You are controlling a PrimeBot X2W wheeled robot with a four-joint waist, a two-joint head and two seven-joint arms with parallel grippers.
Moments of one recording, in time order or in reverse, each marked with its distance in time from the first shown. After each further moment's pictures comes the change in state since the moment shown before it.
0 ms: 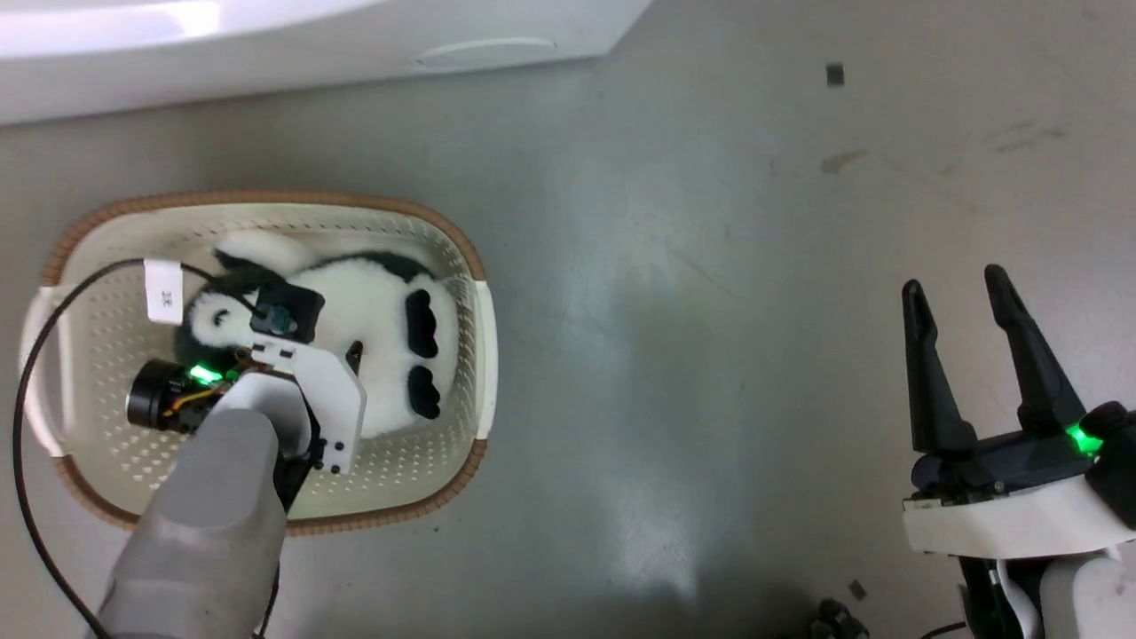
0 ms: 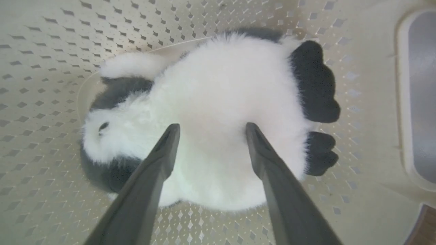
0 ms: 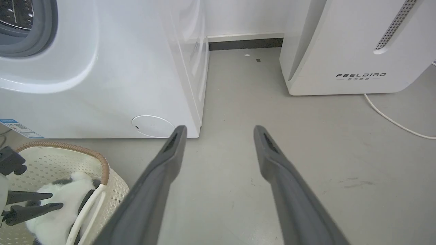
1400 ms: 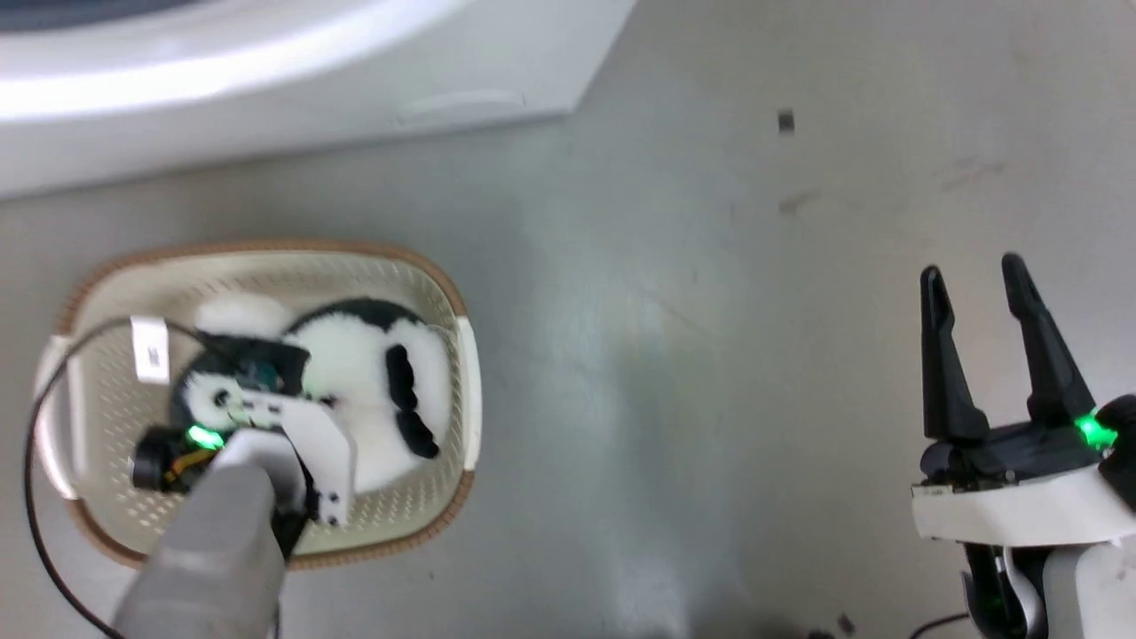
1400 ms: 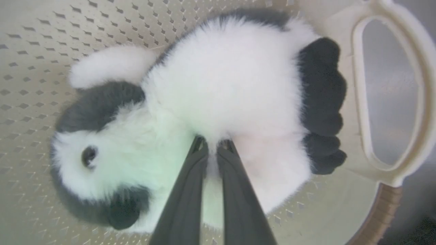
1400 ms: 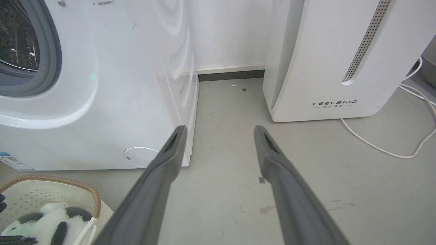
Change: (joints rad) left arm -0.055 0.004 -0.144 0.271 -0.173 -0.037 -0.148; right arm -0.041 0.000 -0.017 0.050 0.031 0.000 -0.055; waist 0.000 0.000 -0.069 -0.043
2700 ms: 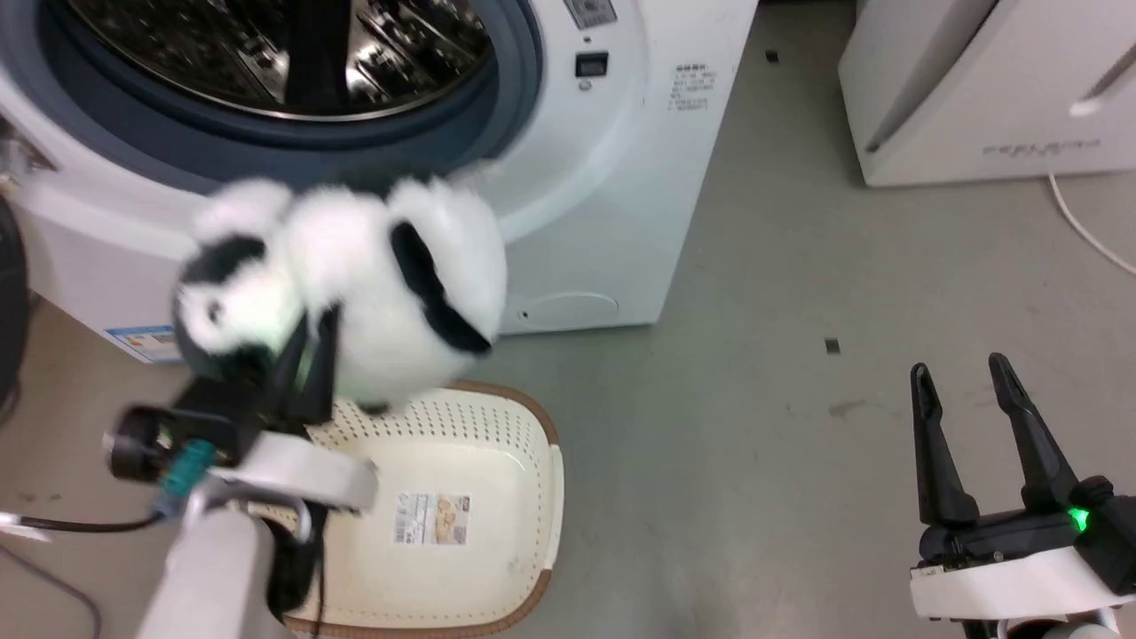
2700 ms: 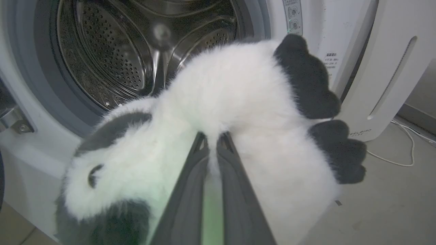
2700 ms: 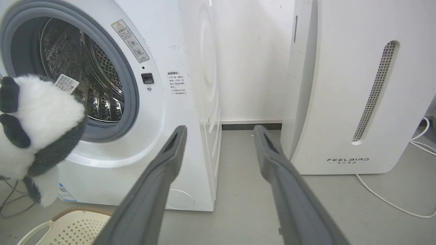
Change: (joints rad) left arm 0.508 -0.027 0.273 -1.068 0.080 0.079 -0.155; right arm 0.160 0.000 -0.015 0.006 -0.055 0.000 0.000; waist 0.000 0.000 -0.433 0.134
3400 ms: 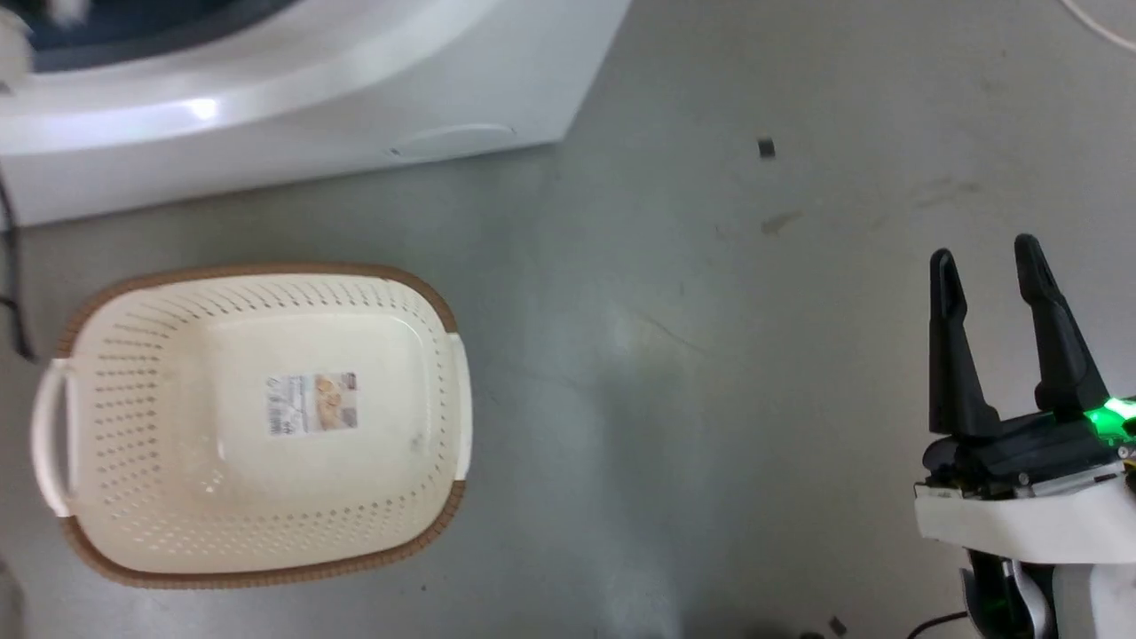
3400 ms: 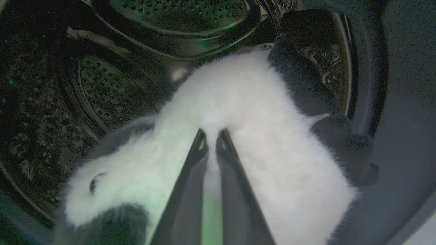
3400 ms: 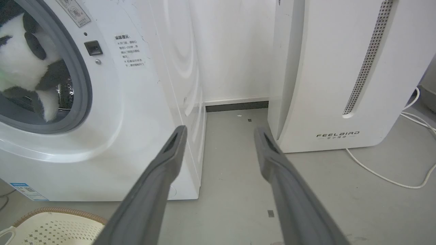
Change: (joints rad) left arm -0.660 0.261 0.135 0.085 0.023 -0.046 0.112; right arm -0.134 0.000 0.045 -0.109 0.089 0.000 0.000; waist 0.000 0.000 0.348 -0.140
